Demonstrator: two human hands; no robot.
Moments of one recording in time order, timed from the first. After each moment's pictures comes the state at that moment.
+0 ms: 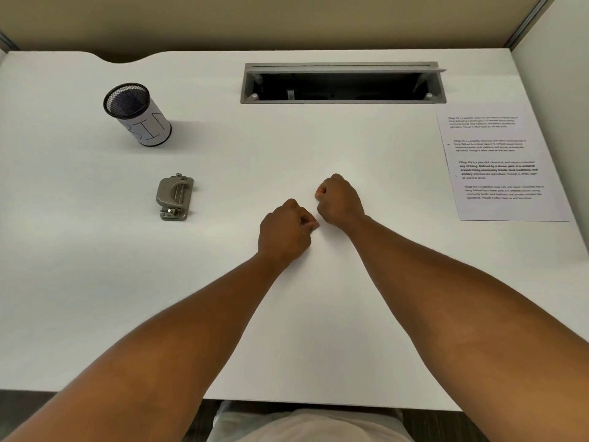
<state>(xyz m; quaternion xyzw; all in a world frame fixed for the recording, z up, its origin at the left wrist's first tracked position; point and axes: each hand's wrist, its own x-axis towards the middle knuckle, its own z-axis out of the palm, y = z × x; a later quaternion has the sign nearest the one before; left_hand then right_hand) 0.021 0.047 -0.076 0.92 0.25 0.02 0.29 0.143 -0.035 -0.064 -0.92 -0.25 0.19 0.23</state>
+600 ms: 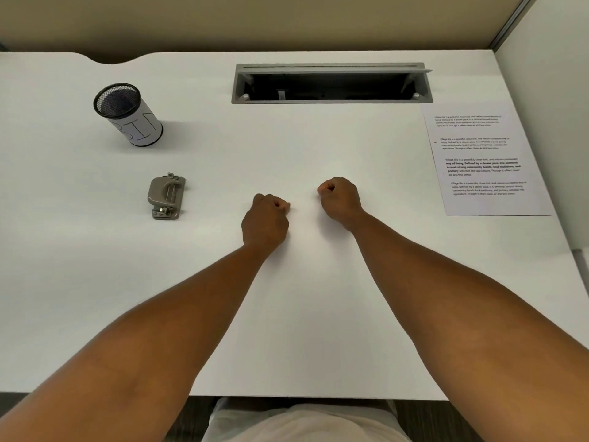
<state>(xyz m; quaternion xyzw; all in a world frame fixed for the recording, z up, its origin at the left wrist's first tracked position) 0.029 0.065 -0.080 0.85 0.39 0.01 0.34 0.147 -0.053 -0.060 -0.88 -0.11 0.25 0.39</state>
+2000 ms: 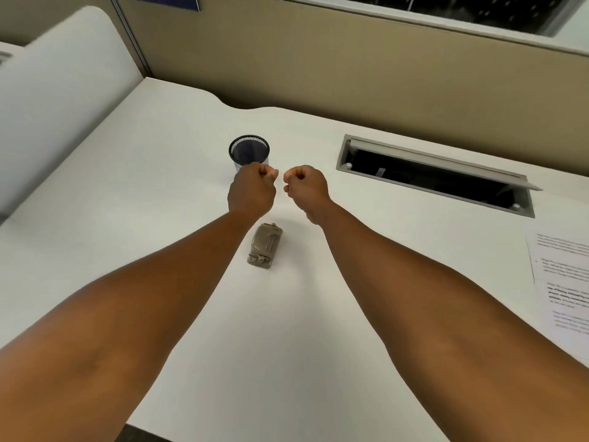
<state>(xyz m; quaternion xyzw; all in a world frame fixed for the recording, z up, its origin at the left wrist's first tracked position) 0.007 0.310 0.022 0.80 0.46 0.19 0.34 0.092 0.235 0.032 -0.77 -0.18 0.32 0.52</state>
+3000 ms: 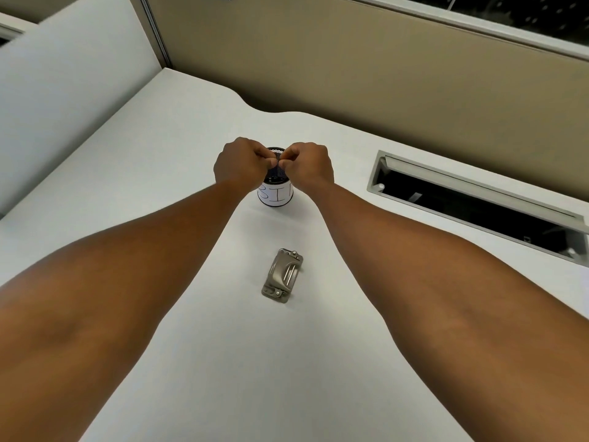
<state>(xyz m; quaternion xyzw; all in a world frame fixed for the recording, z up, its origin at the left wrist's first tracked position) 0.025 0.432 0.023 0.80 0.50 0.15 0.30 0.123 0.348 0.035 -0.86 -0.33 0.20 0.33</state>
